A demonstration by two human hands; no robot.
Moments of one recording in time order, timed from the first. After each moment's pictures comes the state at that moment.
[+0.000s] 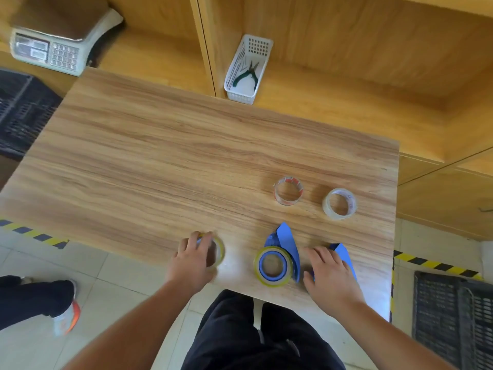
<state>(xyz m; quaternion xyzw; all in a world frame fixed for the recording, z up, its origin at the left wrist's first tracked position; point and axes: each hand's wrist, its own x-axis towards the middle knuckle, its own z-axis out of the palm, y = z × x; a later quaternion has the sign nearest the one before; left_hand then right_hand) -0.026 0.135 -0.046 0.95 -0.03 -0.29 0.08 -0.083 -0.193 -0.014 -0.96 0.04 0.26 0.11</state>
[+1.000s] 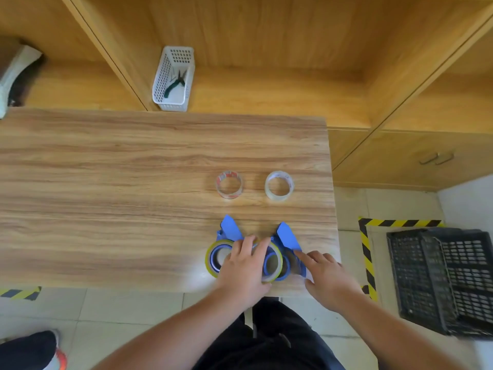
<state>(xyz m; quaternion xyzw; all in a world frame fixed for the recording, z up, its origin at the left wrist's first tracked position) -0.082 -0.085 0.000 0.92 -0.26 -0.25 0.13 -0.155 -0.302 -0.010 -0.92 0.08 0.36 0.13</state>
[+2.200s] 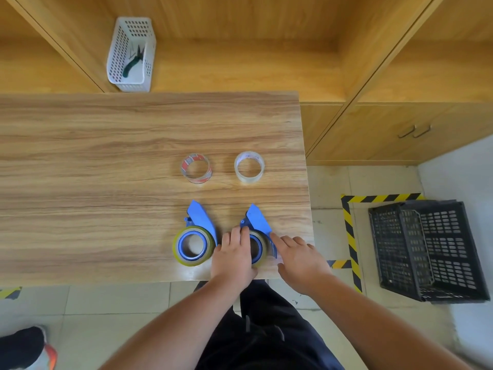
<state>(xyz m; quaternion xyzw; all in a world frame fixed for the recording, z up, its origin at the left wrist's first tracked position) -0.111 -0.142 -0.052 0.93 -0.21 -0.29 0.03 -0.170 -0.313 -0.027 -0.94 0.04 0.32 0.14</state>
